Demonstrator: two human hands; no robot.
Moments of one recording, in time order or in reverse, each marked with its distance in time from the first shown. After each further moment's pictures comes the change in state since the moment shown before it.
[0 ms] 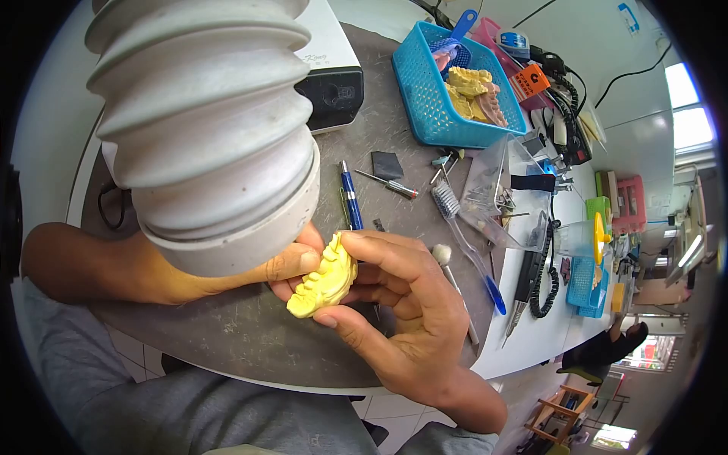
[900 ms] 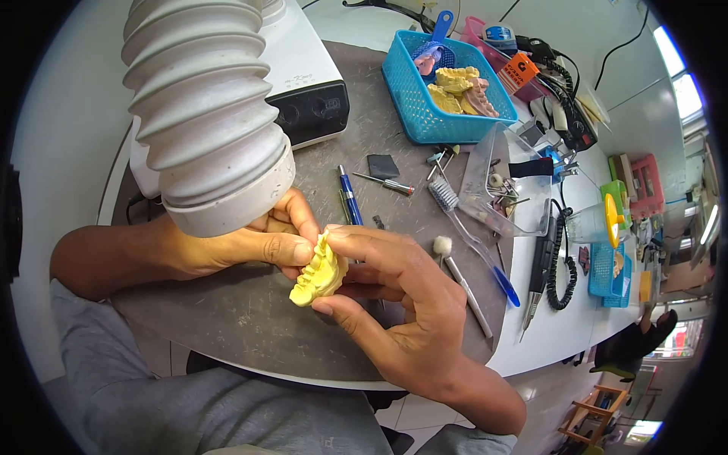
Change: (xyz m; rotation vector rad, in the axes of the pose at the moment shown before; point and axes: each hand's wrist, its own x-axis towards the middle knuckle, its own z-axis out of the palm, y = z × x) left_hand 0.009 -0.003 -0.006 -0.214 -0.143 -0.022; right_hand 0.002 -0.003 0.004 -0.092 0.045 -0.184
